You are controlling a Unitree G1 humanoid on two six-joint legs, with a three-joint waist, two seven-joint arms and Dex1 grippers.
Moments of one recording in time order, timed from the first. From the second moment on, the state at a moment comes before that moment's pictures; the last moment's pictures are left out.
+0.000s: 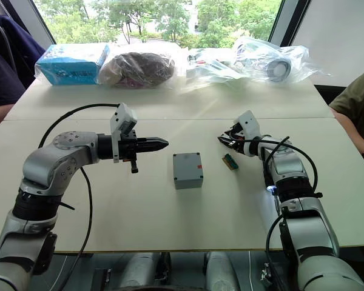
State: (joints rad) left arm -0.60 0.56 -0.07 -0.22 -0.50 0.82 -0.94; right arm -0.72 -0.51 0.05 0.59 0.19 0.32 0.77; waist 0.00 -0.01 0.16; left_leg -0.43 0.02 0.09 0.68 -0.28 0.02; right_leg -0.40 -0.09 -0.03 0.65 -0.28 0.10
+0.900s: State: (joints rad) left arm -0.59 0.55 -0.10 -0.21 -0.50 0.79 -0.93; right arm -0.70 -0.50 -0.02 0.48 0.22 0.35 0.80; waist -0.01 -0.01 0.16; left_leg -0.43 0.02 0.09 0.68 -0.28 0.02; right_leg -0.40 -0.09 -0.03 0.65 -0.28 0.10
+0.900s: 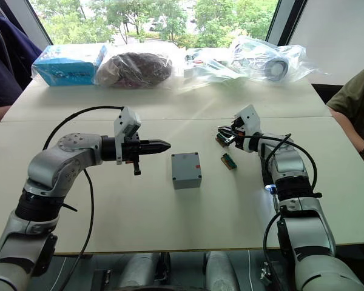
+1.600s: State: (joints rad) left arm -0.55 0.67 -0.13 -0.22 -0.55 0.84 -1.06; right arm -0.33 -0.54 -0.05 -0.38 0.48 0.76 0.76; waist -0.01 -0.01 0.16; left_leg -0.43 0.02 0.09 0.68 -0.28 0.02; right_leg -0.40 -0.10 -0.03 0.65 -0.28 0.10
